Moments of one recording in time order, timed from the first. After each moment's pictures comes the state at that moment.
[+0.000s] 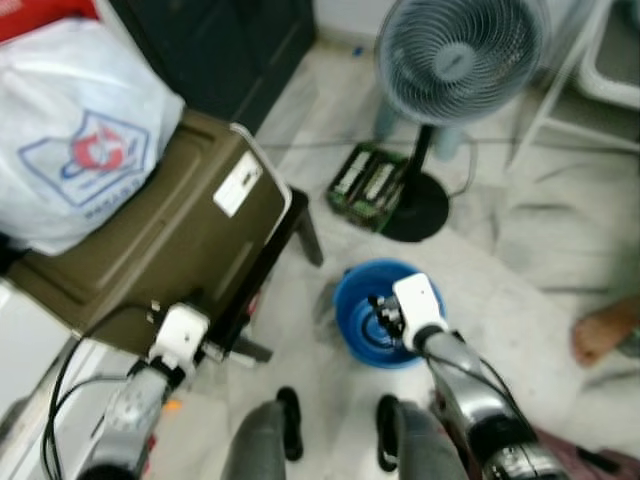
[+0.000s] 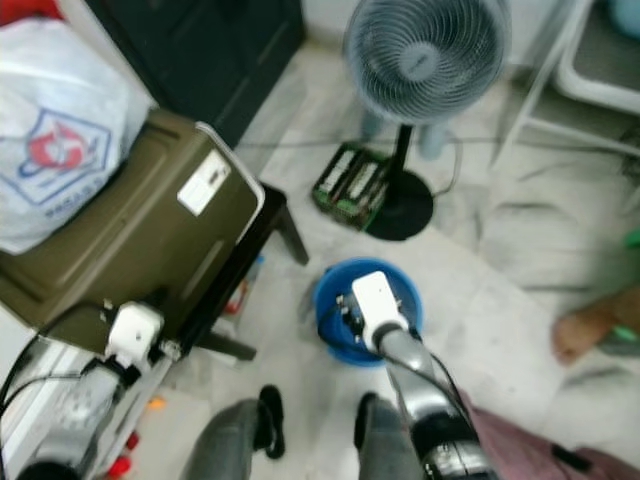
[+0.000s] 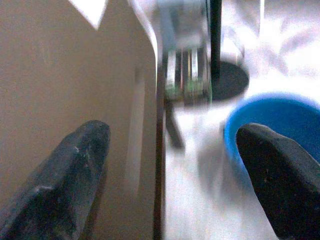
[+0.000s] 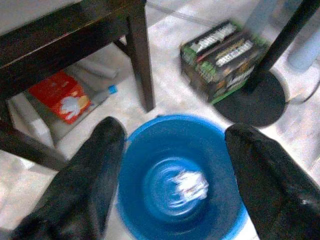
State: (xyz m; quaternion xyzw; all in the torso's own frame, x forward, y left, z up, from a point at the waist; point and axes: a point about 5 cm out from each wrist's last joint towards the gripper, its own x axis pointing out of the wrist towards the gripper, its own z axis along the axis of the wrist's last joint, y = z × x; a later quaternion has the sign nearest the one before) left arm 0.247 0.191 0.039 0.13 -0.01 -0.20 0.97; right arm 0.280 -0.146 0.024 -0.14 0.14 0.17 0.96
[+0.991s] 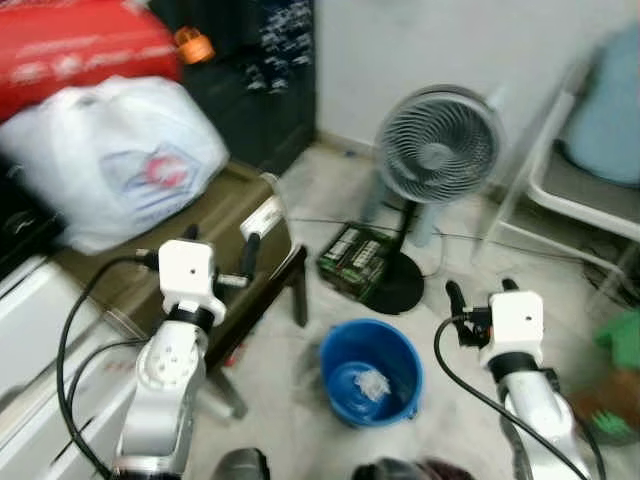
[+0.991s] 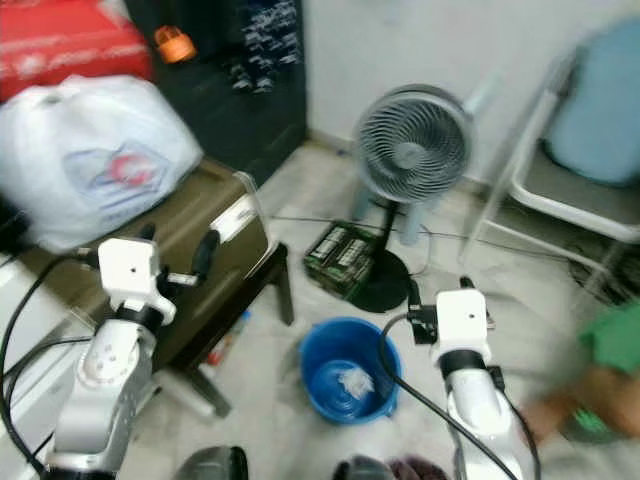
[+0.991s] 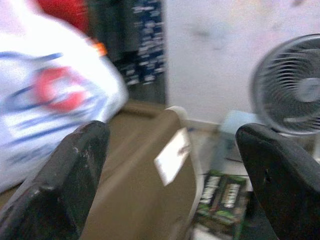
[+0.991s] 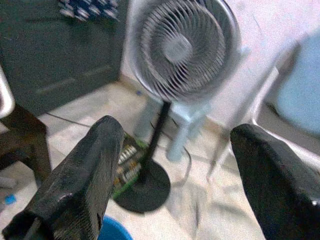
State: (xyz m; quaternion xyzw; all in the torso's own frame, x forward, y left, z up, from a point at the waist) left arm 0.257 0.151 0.118 0.02 -0.05 -0.06 1.00; right arm 0.226 -0.206 0.085 -0.12 0.02 -0.02 0.99
